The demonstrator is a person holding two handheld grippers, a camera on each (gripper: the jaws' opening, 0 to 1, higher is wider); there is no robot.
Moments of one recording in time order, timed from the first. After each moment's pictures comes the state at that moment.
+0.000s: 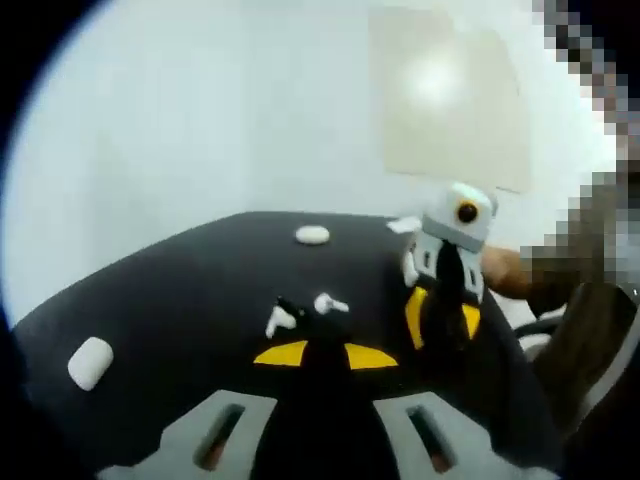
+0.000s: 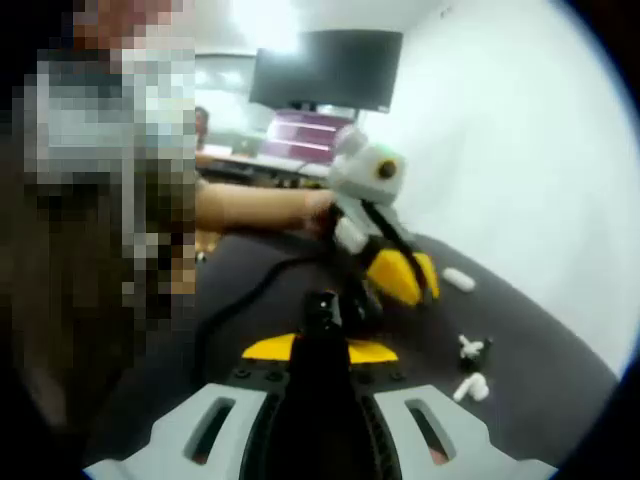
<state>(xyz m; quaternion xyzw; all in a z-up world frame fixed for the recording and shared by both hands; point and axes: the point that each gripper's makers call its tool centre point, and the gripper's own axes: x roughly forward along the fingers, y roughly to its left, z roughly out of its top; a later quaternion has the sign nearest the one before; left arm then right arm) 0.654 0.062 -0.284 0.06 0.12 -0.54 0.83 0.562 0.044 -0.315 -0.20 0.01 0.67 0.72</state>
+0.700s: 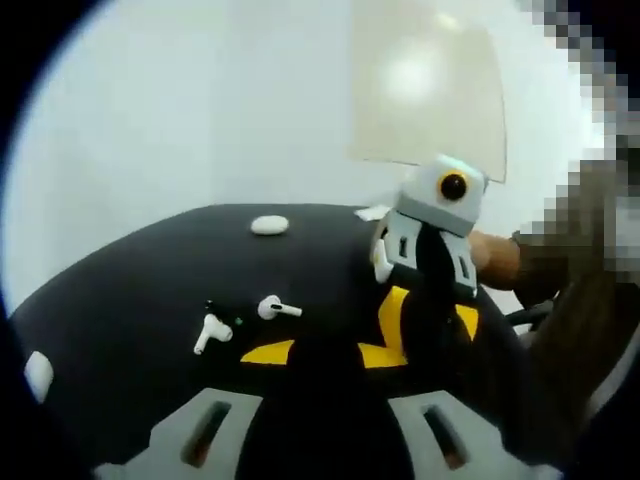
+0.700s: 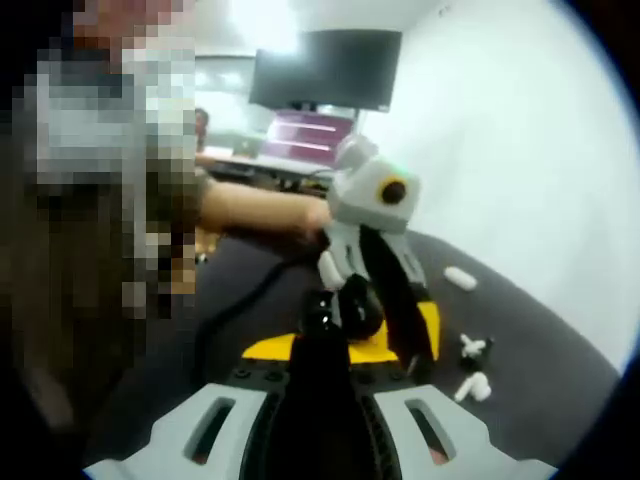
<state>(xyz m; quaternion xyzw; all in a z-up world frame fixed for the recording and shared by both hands) 0.621 0.022 -0.321 0.10 0.15 -0.61 0.77 0.561 0.042 -0.316 -0.19 0.02 0.67 0.71</state>
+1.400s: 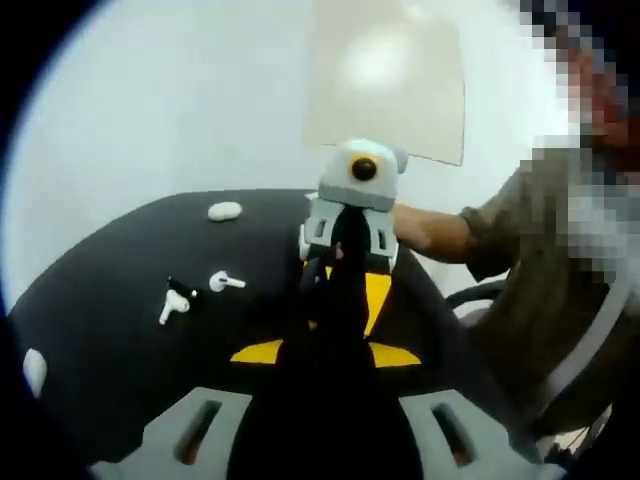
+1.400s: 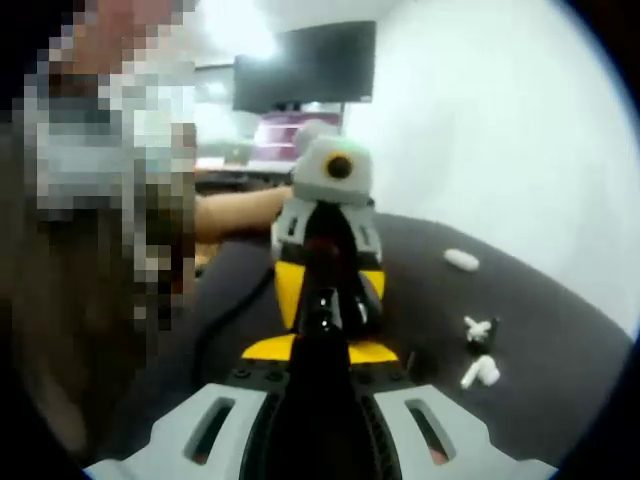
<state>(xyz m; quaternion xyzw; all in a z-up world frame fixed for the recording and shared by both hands) 0.577 0.042 -0.319 0.12 0.17 -0.67 0.71 0.566 0.045 -0.318 -0.15 0.06 0.67 0.72</state>
